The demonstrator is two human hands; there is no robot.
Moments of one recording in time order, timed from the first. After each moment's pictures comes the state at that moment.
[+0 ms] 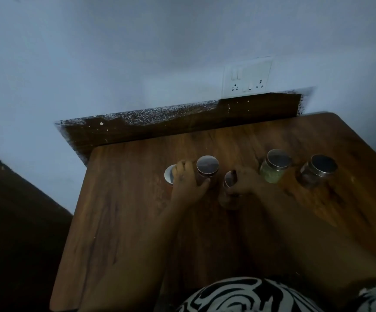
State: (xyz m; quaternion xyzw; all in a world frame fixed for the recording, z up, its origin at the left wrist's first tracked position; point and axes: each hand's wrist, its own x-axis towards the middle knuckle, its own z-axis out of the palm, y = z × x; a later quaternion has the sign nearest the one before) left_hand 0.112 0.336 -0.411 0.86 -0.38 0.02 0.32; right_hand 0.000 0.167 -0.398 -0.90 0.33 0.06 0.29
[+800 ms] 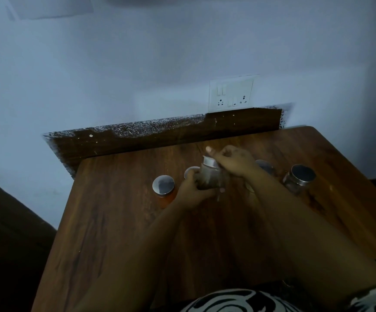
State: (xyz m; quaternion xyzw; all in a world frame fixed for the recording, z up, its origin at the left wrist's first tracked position) left_hand 0.092 0.308 -0.394 0.69 -0.35 -0.34 0.54; right_hand -0.003 0.165 -0.309 -0.86 0.35 -0.08 0.36
